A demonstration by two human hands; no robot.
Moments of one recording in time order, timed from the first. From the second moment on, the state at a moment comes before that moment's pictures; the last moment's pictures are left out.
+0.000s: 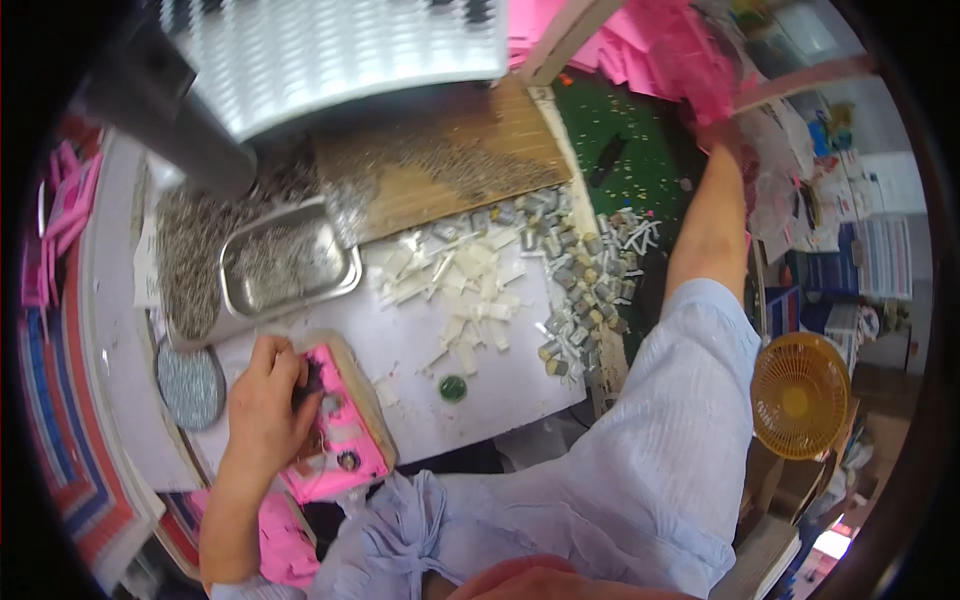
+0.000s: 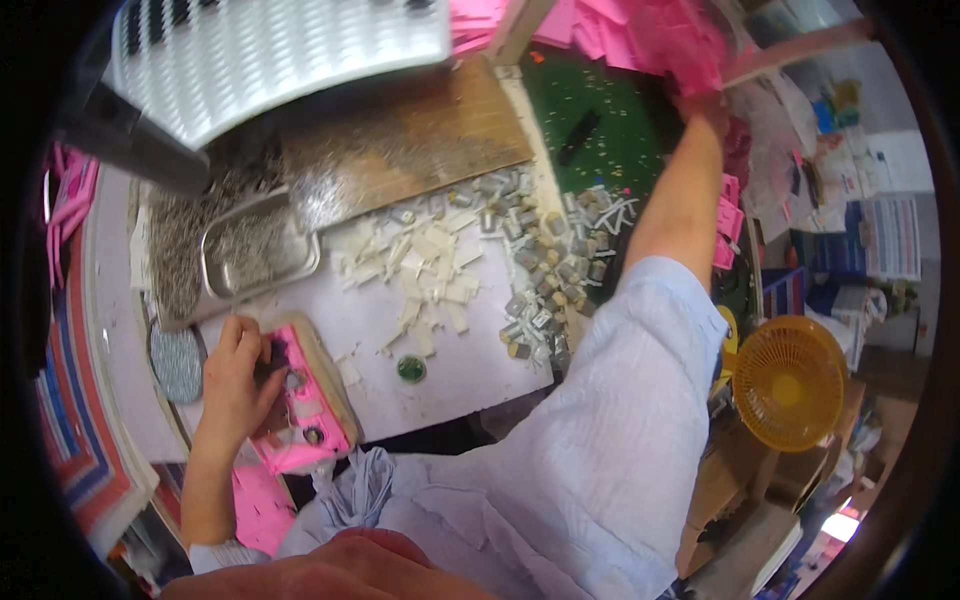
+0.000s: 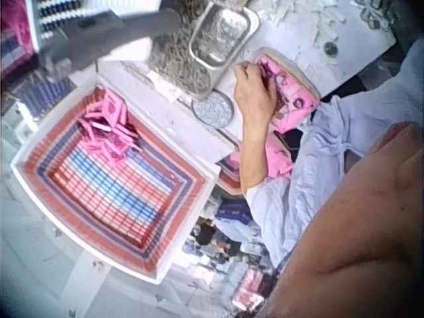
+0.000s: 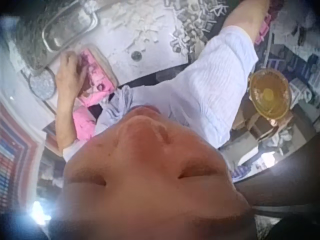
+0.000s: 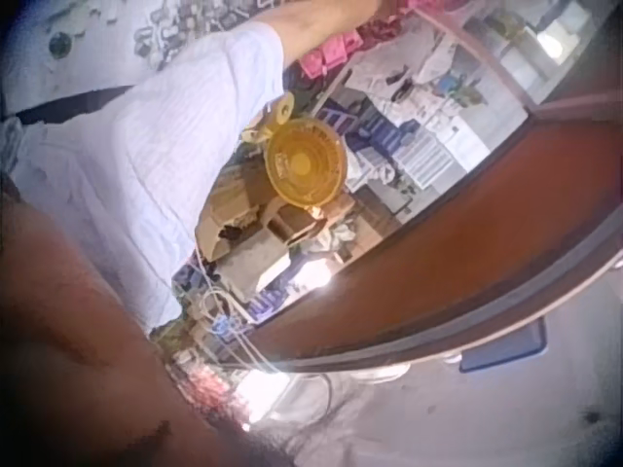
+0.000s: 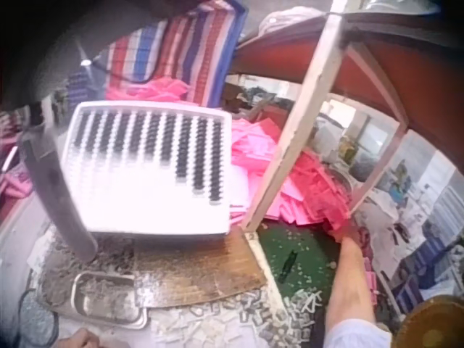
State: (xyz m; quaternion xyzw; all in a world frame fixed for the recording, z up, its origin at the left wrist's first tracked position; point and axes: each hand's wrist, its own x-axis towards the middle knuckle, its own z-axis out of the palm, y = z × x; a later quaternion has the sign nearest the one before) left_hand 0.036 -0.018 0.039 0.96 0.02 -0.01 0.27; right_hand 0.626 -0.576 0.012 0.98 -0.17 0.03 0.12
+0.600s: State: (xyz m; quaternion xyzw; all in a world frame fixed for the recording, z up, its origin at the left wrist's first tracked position) left_hand 0.042 -0.010 0.020 0.97 -0.10 0.03 0.20; right_hand 0.464 -0.500 0.123 0.89 0.15 0.43 0.05
